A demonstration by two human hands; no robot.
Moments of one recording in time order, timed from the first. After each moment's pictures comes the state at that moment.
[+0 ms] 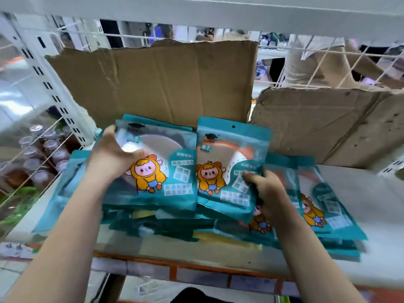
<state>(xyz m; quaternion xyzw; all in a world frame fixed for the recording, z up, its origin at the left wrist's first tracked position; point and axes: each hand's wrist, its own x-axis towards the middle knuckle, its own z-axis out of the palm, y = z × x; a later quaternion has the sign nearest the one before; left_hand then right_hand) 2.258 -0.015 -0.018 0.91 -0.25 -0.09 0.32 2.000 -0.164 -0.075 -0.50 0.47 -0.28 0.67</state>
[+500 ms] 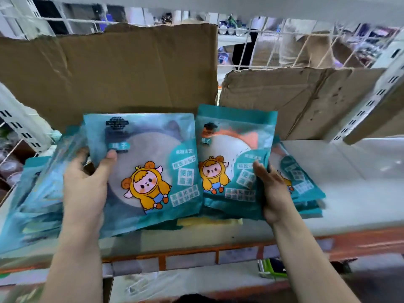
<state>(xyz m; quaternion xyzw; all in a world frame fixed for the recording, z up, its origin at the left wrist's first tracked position) 2.199 0.020 -0.029 0.62 -0.26 -0.14 0.73 1.957 -0.132 -0.070 -0.39 0.38 -0.41 0.73</state>
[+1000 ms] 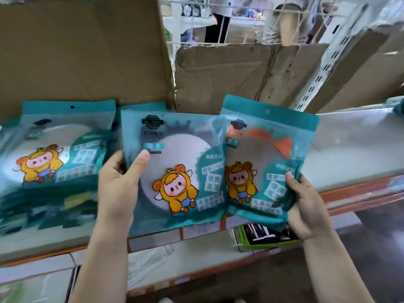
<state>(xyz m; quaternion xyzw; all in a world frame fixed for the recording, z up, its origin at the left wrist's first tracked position) 2.105 -0.008 -0.051 0.57 -0.28 -0.31 0.71 1.826 -0.088 -0.078 -0.30 0.43 -0.49 0.69</state>
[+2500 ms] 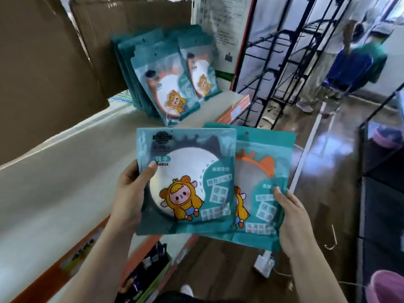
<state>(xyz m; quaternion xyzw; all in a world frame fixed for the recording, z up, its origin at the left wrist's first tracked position) 1.391 -0.299 -0.077 0.43 -0.44 -0.60 0.50 1.164 -0.157 -0.096 -0.09 0.56 -0.71 0.42</state>
